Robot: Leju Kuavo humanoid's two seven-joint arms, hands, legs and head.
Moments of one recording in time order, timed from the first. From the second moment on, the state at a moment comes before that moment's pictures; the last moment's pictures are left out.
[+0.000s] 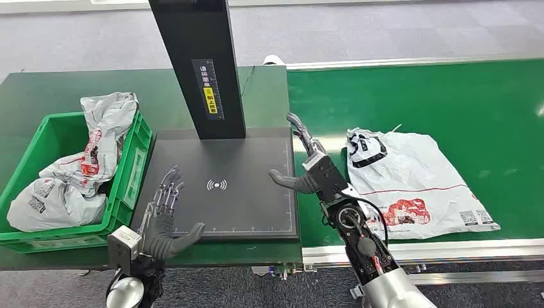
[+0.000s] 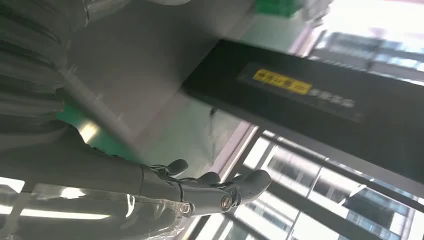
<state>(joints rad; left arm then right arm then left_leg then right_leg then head) -0.07 -0.05 -0.11 -1.32 -0.14 -0.17 -0.48 -0.49 0.06 0.39 -0.96 0.26 0.04 -0.45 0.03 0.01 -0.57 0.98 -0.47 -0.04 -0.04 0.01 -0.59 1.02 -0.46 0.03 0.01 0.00</state>
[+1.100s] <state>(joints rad) -0.03 -0.05 -0.06 -1.39 -0.16 -0.16 -0.43 -0.59 -0.05 0.27 -0.73 0.99 0.18 0.06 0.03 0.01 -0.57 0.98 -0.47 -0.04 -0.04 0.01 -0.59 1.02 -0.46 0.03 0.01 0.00</state>
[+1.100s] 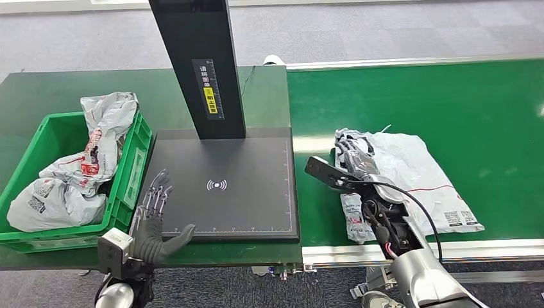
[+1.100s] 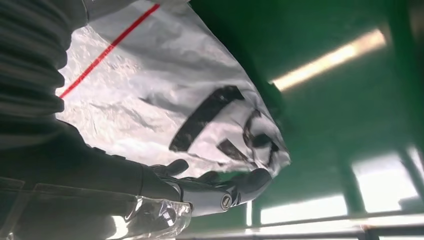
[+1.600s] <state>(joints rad) -0.04 -0.05 -0.06 -1.36 -0.17 -0.14 -0.43 -0.62 -0.04 0.23 -0.63 0.97 0.18 0.12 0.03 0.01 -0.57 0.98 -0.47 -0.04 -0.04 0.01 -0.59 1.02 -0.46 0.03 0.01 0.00</state>
